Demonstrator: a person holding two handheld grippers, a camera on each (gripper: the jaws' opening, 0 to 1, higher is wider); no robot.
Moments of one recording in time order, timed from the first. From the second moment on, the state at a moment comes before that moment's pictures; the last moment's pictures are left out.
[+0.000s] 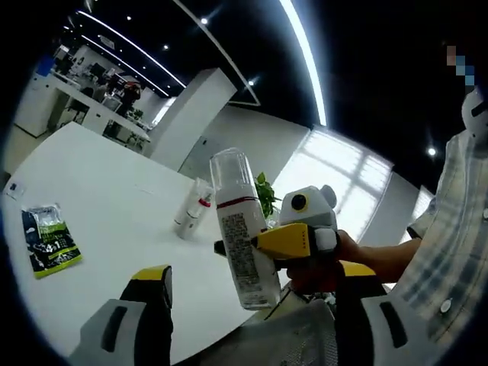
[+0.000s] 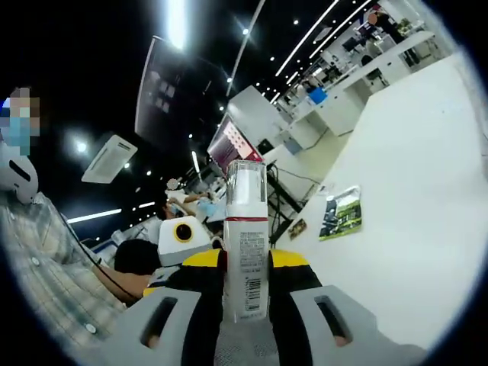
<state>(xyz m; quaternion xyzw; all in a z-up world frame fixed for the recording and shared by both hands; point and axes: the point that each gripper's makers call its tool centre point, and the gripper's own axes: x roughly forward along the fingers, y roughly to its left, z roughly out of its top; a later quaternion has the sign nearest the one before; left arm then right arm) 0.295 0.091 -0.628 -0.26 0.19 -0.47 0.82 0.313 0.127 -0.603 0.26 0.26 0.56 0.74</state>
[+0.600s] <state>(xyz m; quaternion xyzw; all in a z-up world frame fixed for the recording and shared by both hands) 0.278 0.088 -0.634 -0.25 0.22 -0.51 0.79 0.296 0.145 -0.597 0.21 0.24 0.62 0.72</state>
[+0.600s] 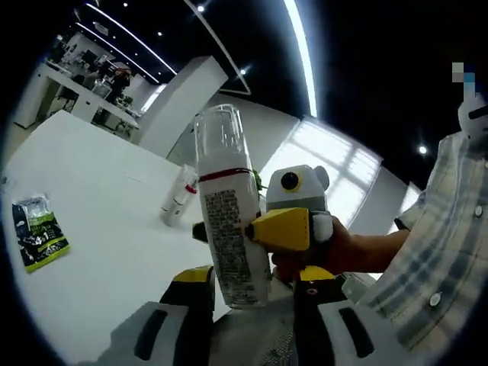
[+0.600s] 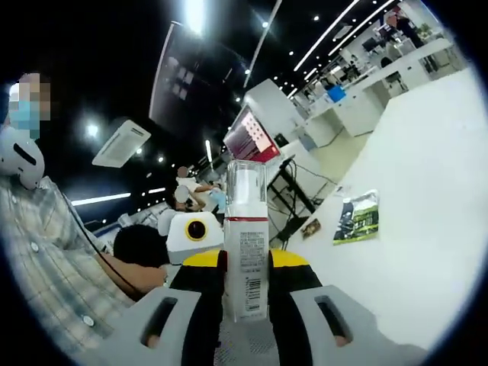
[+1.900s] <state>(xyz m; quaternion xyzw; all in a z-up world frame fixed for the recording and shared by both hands) 0.299 0.100 -0.711 0.06 0.28 -0.37 0.88 0.325 0.113 -0.635 0.04 0.26 0.46 0.85</state>
